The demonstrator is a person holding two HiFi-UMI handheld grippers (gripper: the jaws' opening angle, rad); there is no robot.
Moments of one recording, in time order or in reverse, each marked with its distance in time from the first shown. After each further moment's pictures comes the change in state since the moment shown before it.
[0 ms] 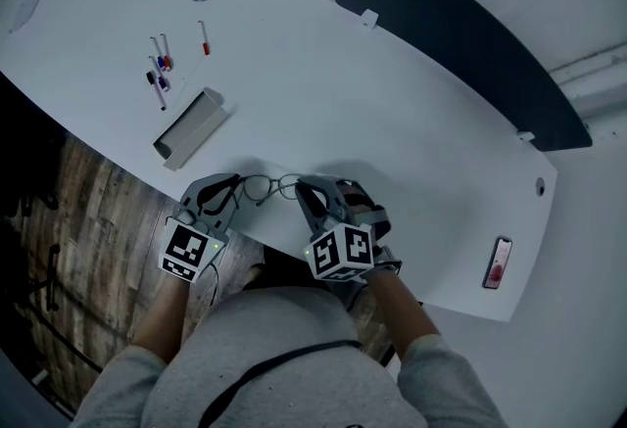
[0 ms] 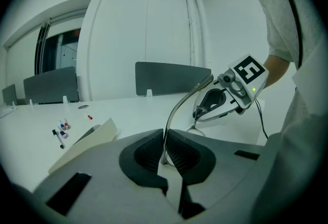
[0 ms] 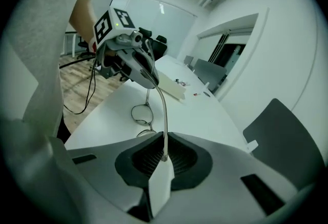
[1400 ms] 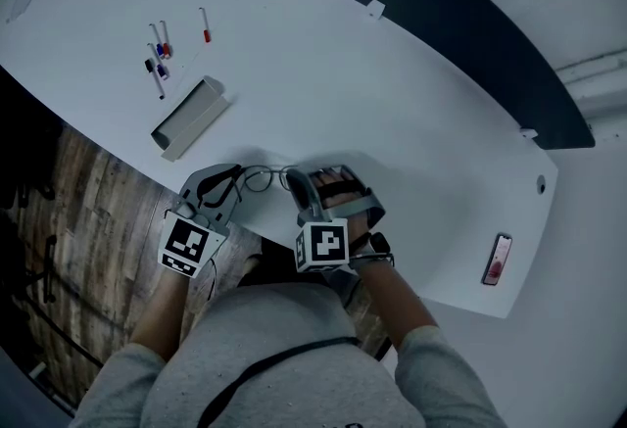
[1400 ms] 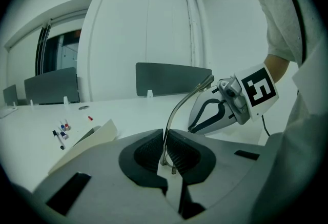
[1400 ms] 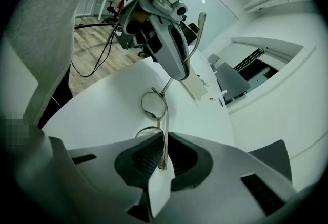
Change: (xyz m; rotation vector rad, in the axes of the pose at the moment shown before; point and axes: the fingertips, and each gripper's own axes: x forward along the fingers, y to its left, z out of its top) left arm 0.001 0.002 0.001 0.000 -0.008 0.009; right arm 0.032 0.021 -0.002 -0.395 0.155 0.018
